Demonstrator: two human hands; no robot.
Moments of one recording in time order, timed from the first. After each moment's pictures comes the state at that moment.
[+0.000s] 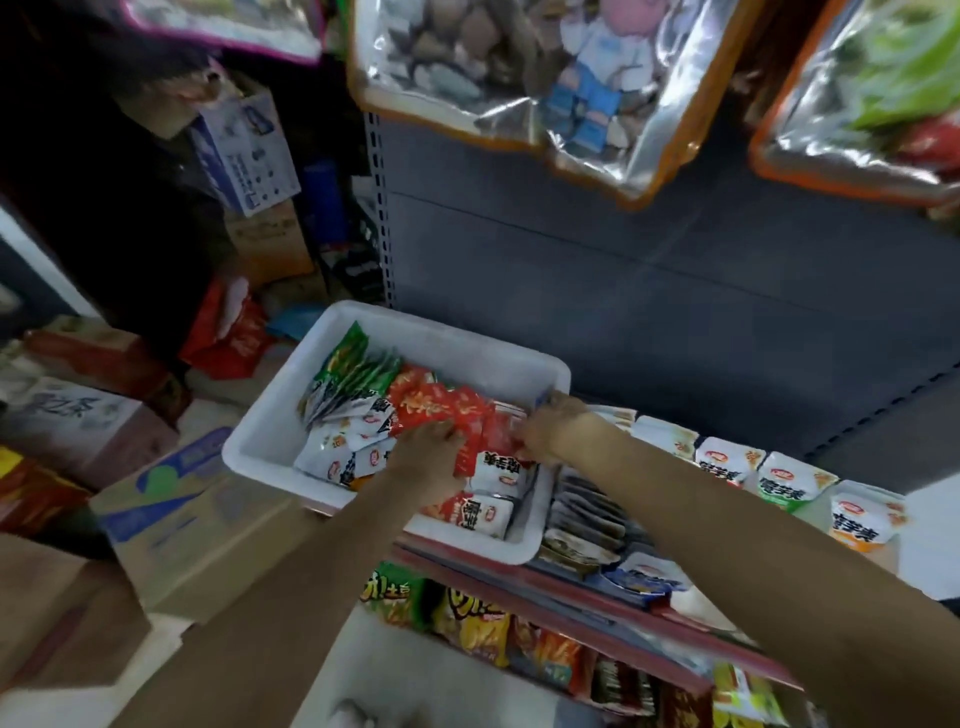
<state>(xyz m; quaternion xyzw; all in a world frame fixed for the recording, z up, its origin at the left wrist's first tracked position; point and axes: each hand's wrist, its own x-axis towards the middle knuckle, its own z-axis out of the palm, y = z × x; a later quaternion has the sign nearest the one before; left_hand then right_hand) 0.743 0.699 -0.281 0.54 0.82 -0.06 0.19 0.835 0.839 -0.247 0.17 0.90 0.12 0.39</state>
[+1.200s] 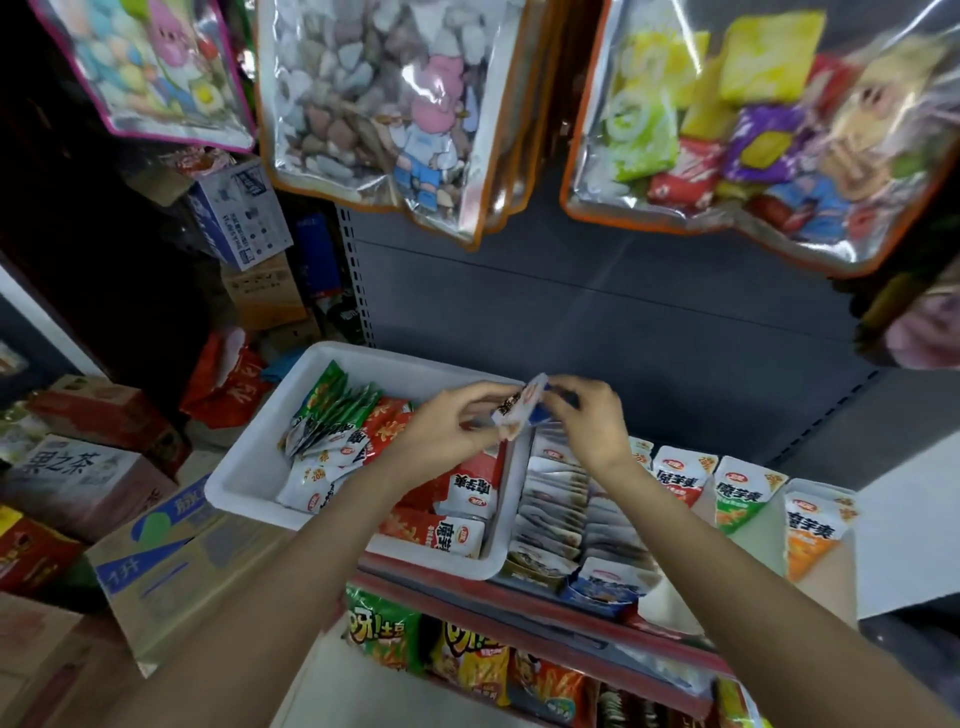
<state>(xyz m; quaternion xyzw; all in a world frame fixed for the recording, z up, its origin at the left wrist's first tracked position) 0.786 0.722 -0.184 0.49 0.66 0.45 0.34 0.916 0.847 -0.199 0.36 0.80 -0.39 -0.29</state>
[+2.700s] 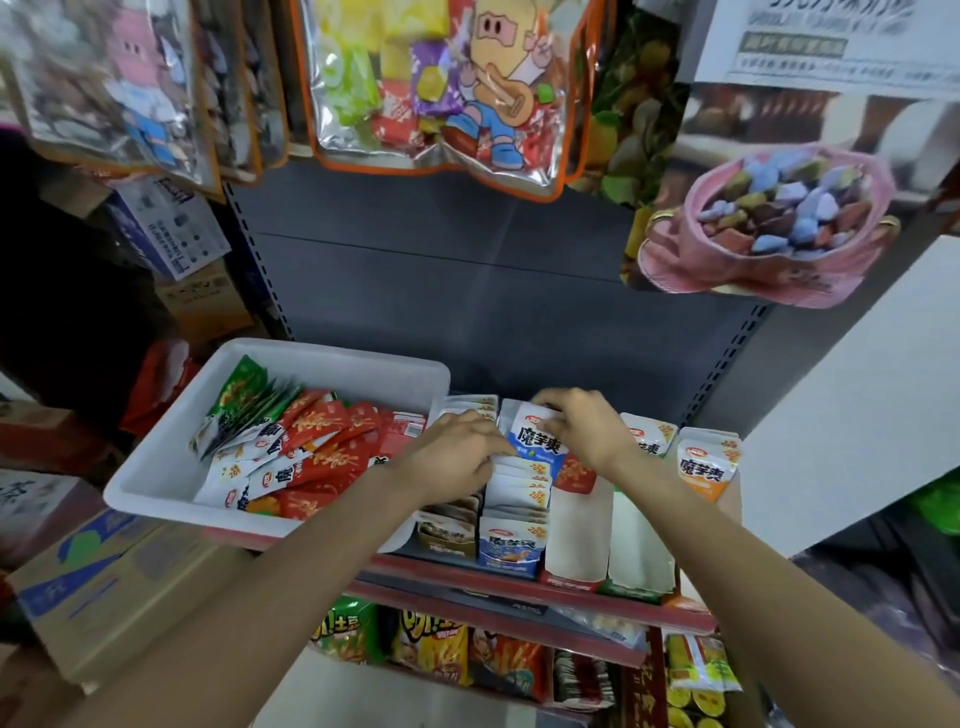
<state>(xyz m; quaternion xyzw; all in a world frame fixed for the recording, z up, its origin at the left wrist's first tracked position) 0.882 0.772 -0.216 0.73 0.67 0.05 0.12 1.032 0.893 -0.209 0.36 0.90 -0.23 -0.07</state>
